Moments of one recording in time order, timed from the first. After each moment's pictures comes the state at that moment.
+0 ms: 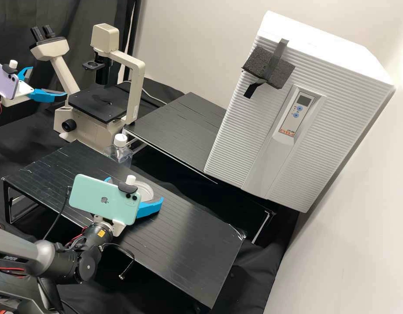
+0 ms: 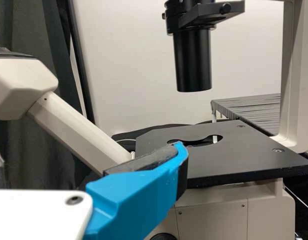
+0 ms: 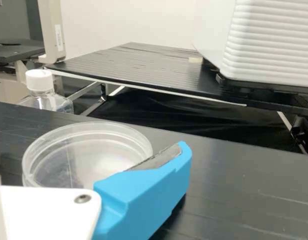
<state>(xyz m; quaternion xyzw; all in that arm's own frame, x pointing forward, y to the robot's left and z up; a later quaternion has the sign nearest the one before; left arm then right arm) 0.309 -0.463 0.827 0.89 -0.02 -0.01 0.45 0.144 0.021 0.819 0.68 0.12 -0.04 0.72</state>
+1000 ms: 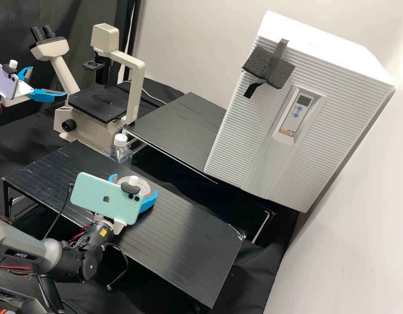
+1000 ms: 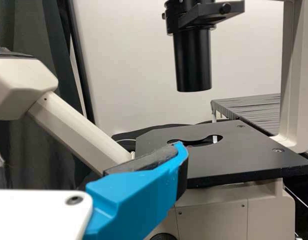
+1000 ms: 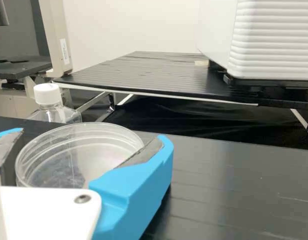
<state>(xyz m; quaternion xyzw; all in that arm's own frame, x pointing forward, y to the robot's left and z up) 0.309 -0.463 0.827 0.89 -0.02 -0.01 0.45 0.151 0.021 0.815 0.71 0.13 -0.04 0.69</state>
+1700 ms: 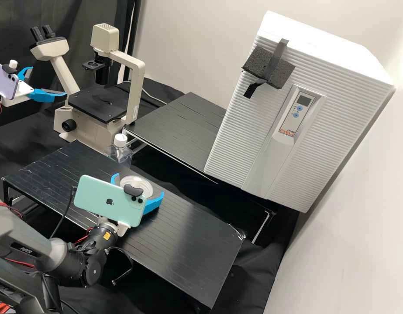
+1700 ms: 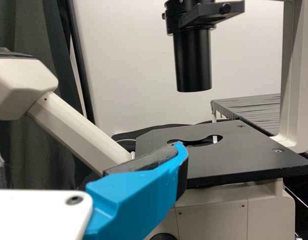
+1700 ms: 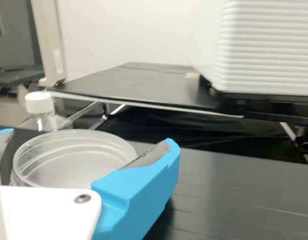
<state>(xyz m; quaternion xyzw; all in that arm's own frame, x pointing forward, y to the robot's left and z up) 0.309 -0.463 0.827 0.89 -0.02 -0.01 0.45 0.146 0.011 0.830 0.71 0.11 0.00 0.70</state>
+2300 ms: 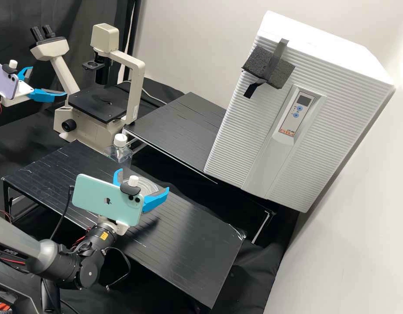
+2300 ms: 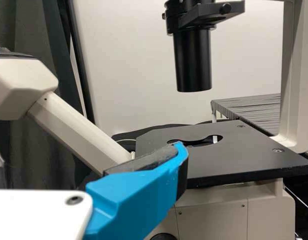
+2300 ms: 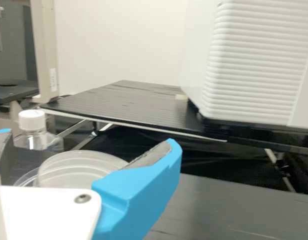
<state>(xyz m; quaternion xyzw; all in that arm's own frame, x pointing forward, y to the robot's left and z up) 0.309 -0.463 0.827 0.89 -0.02 -0.01 0.45 0.140 0.020 0.836 0.69 0.11 0.03 0.72</state>
